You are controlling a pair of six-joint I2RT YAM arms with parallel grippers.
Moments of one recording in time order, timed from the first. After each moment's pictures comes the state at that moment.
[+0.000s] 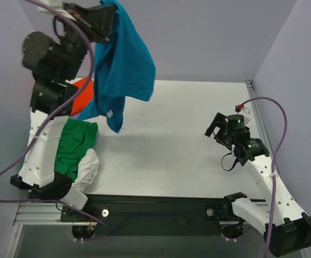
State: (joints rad) left arm -0.42 1.54 2.32 -0.19 0.04 -0.45; right arm 0.25 0.95 0.87 -0.63 0.25 0.60
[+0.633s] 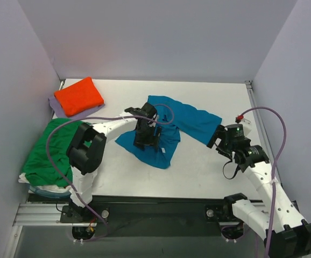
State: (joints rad) left arm -0.65 2.01 1.55 -0.81 0.19 -0.43; right arm 0.24 0.88 0.78 -0.75 0.26 0.61
